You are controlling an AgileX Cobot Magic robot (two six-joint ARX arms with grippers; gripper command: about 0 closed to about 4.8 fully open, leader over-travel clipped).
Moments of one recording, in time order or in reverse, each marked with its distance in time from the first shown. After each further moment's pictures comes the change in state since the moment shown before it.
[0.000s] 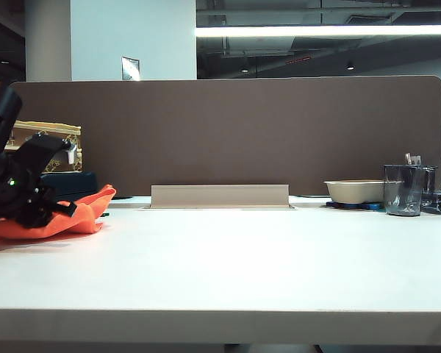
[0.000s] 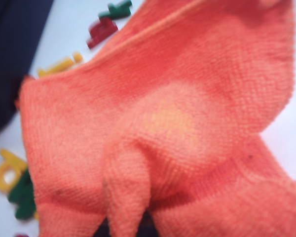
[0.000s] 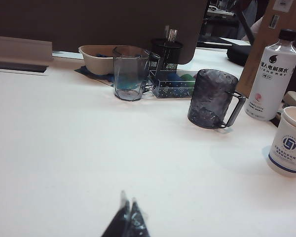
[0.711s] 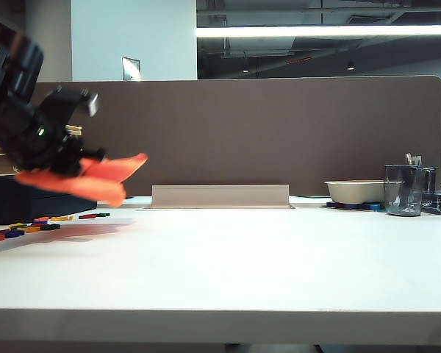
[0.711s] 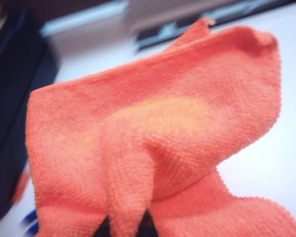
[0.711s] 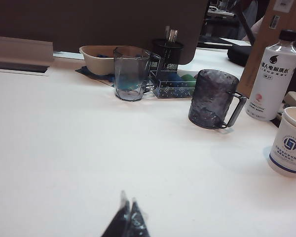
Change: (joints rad) left arm -0.073 -0.116 0.130 -0.131 0.037 -0.068; right arm 0.000 0.000 0.000 0.000 -0.001 0.000
